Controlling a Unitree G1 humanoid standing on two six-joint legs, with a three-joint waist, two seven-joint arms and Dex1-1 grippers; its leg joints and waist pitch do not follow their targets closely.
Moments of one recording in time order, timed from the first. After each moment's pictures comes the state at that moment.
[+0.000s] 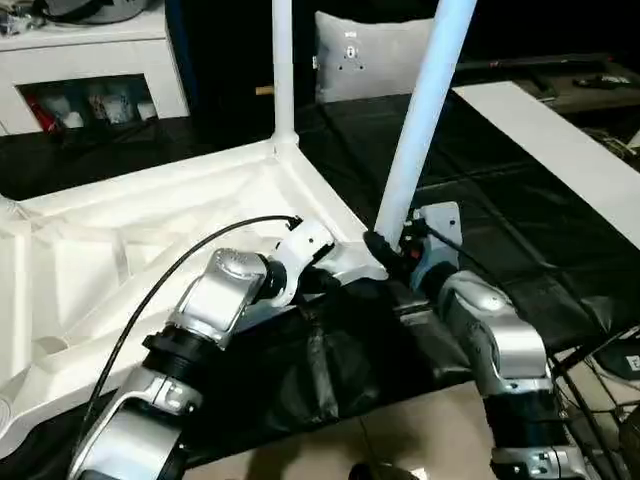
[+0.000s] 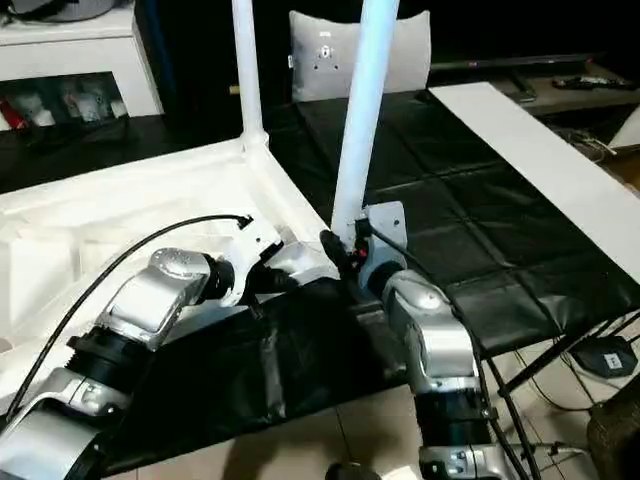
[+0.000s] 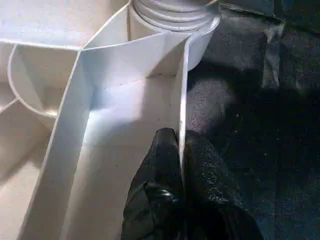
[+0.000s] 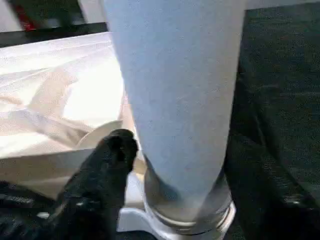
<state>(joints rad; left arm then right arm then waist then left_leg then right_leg) -0.63 0.20 -0.26 0.40 0.07 0.57 -0.88 -0.36 -0.07 -0.03 0.12 0.13 0.47 0.42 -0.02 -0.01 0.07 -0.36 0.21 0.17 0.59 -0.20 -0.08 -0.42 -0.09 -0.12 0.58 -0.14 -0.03</state>
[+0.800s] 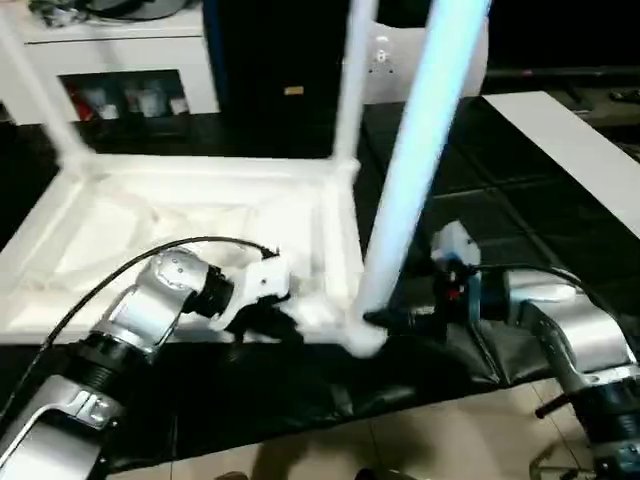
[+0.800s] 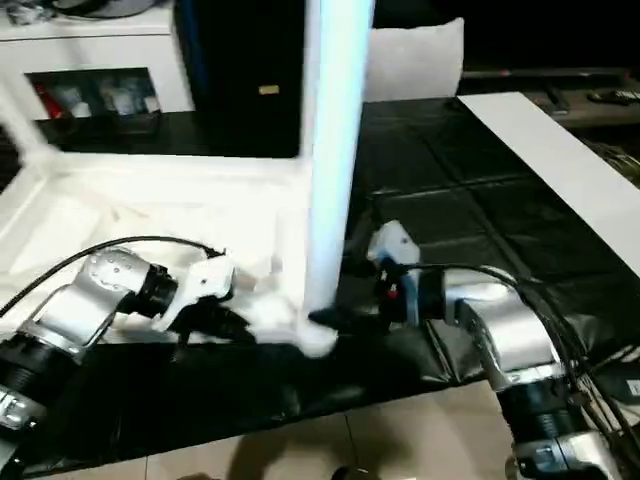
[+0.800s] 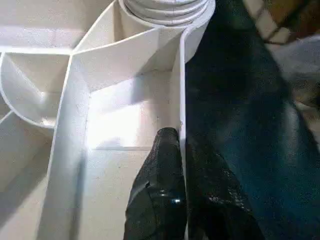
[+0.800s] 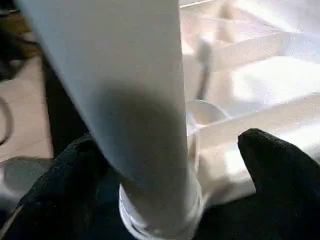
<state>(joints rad) -0.57 0.52 -0.40 0.37 0.01 0.19 -1.43 -0.39 -0.48 0.16 0.13 0.28 0.38 1.26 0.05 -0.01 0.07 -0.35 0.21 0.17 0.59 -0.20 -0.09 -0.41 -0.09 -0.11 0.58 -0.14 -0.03</state>
